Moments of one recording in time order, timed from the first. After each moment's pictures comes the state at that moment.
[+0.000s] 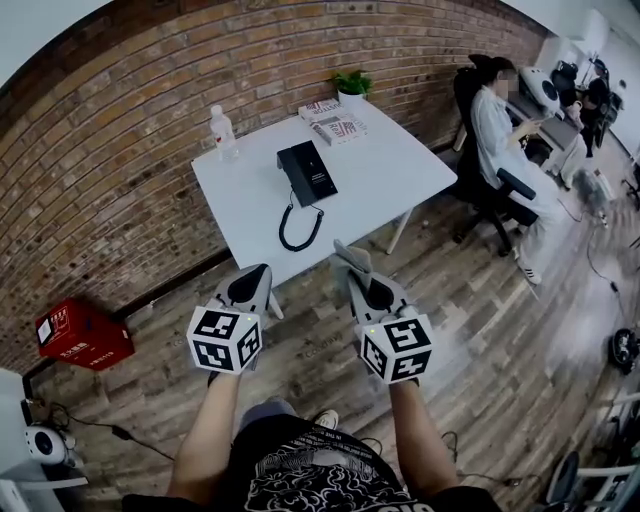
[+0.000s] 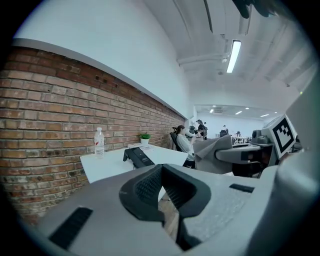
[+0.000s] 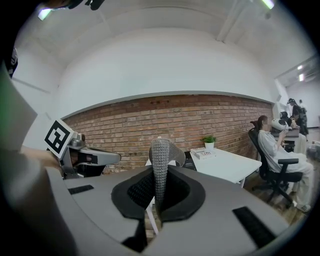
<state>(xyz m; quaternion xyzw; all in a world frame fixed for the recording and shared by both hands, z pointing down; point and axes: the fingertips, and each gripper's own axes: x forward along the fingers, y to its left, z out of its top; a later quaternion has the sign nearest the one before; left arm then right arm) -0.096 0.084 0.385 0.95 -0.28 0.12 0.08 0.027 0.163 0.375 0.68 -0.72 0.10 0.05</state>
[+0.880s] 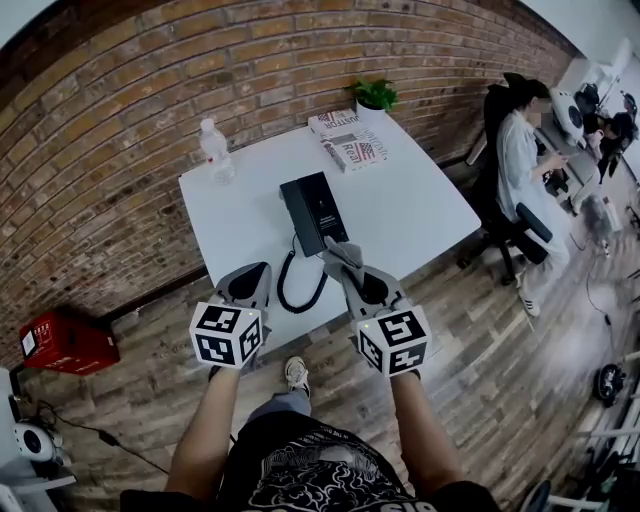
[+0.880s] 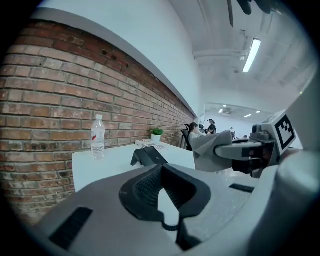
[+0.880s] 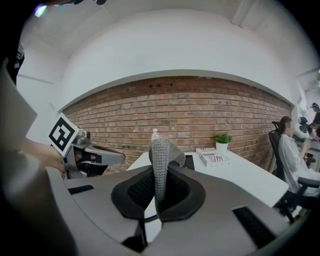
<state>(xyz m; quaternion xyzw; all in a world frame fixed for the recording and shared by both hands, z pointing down) -0.023 -0.100 0.427 0.93 -0.31 0.13 0.13 0.094 -0.034 0.400 0.63 -0.76 0.11 0.11</state>
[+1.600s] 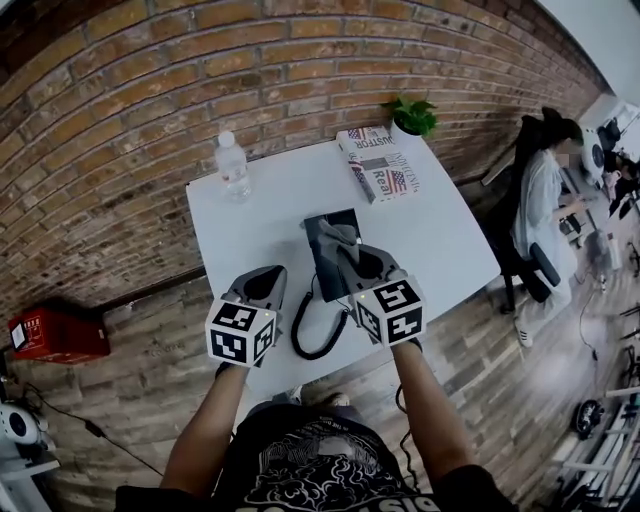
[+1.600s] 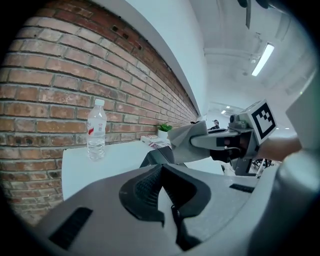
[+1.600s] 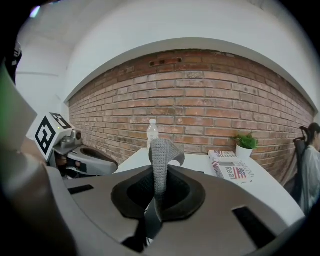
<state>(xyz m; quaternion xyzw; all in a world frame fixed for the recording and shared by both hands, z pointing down) -0.001 -0.214 0.459 0.93 -0.30 0.15 0.17 0.100 -0.212 0.422 0.57 -0.79 0.12 0.18</state>
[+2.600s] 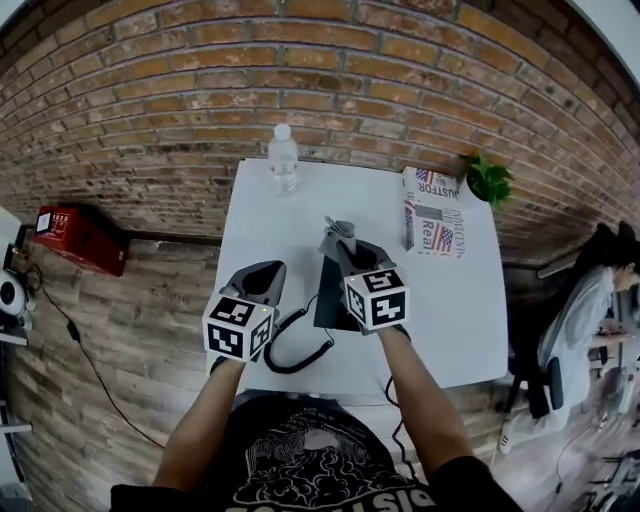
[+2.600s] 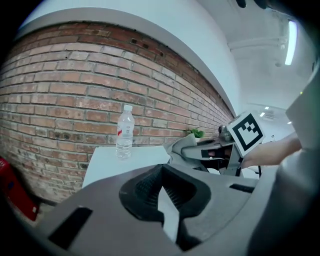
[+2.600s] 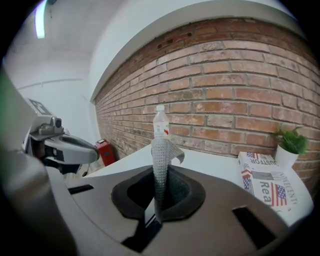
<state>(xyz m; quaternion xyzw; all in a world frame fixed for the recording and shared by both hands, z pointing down) 0.000 -0.243 0.463 0.84 -0.49 0.12 0.19 0.100 -0.307 0.473 0.42 -0.87 0.12 0.21</state>
